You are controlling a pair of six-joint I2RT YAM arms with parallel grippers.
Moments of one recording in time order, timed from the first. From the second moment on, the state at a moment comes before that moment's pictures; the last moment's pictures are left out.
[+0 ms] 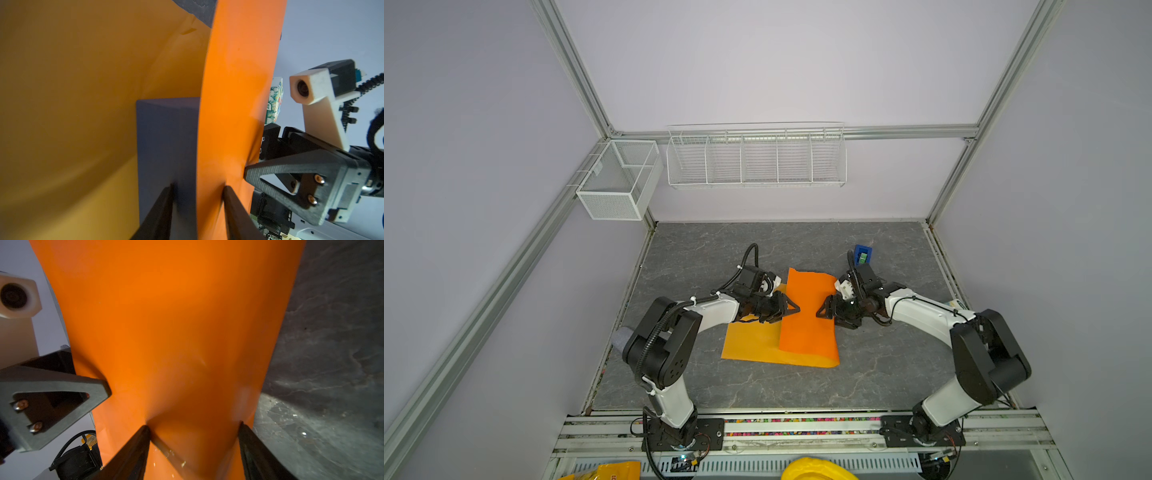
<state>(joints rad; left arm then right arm) -0.55 1.76 0.91 -0.02 0.72 -0.77 0.47 1.60 0.94 -0.46 -0.48 0.67</state>
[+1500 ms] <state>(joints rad) -0.56 1.64 0.92 -0.28 0.60 -0.71 0.52 1.65 1.07 -0.50 -0.60 0.59</state>
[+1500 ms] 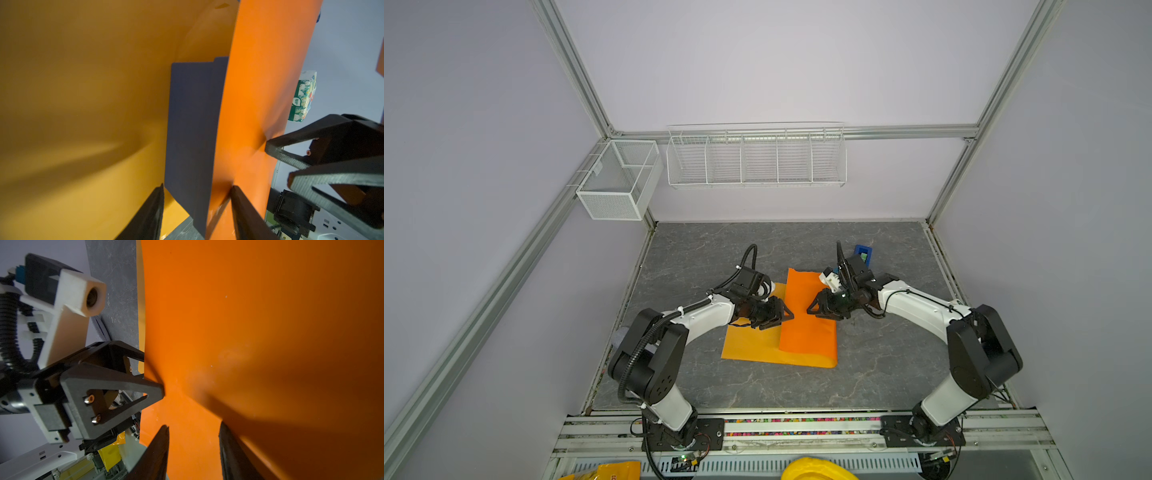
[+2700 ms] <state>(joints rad) -0.25 1.47 0.74 -0.55 0.27 -0.62 0.51 1.63 1.05 -0.51 -0.62 0.54</state>
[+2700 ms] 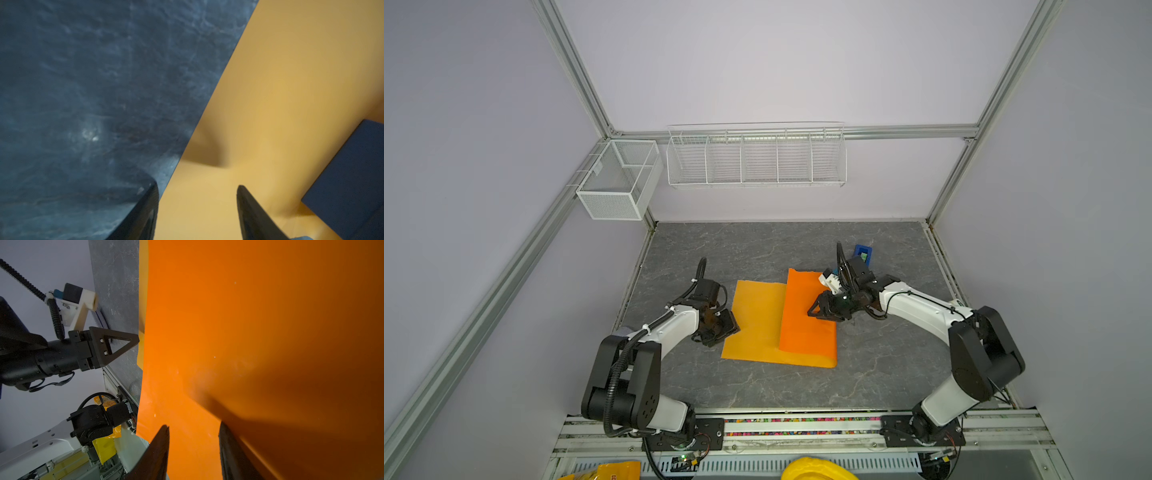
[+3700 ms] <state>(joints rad) -0.16 1.60 0.88 -0.40 0.59 -0.50 0.51 1.63 1.05 -0.50 -0.62 0.54</state>
